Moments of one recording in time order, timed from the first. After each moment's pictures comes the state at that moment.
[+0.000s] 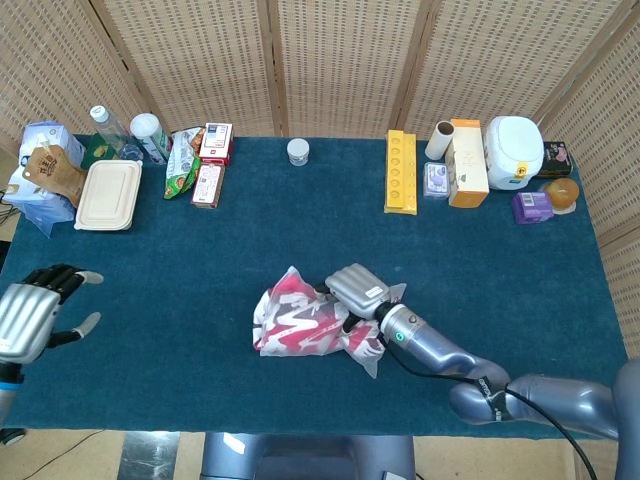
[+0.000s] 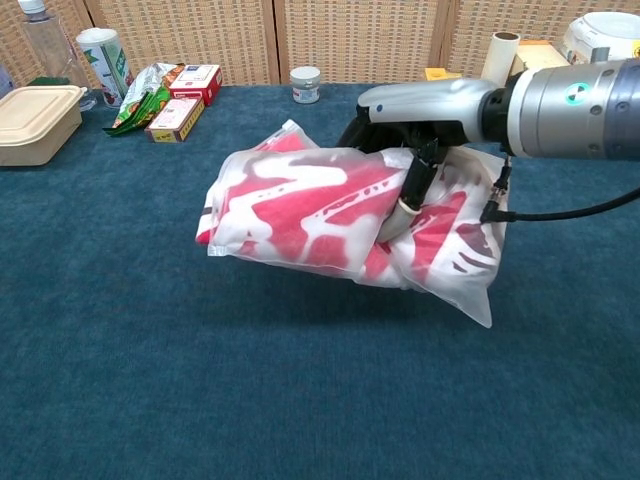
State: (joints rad) left arm -0.24 -1.00 -0.09 -1.69 1.64 1.39 0.01; right arm 0.97 -1.38 0.17 -1.63 -1.18 0.70 -0.01
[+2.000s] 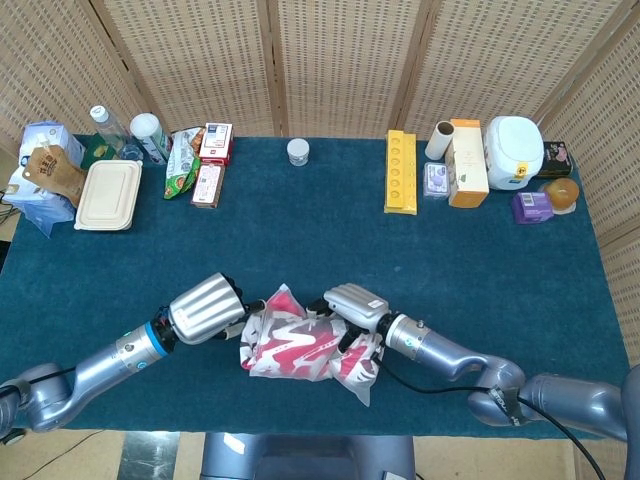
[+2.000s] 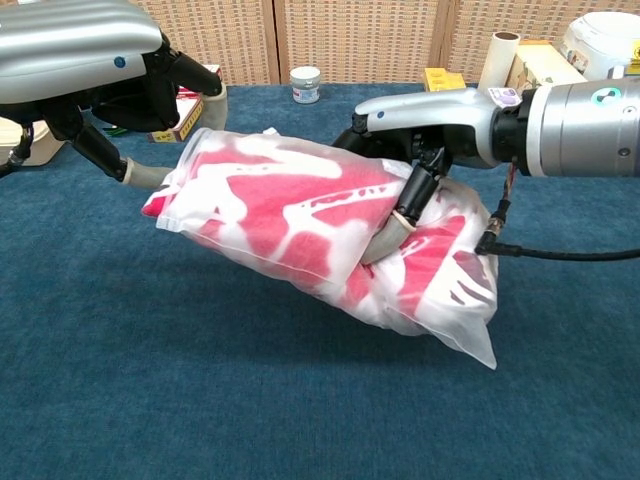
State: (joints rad) left arm -0.75 -1.26 -0.04 -1.54 1.90 1.15 -0.03; right arm 0.96 -1.37 0.11 -1.58 -1.53 0.70 0.60
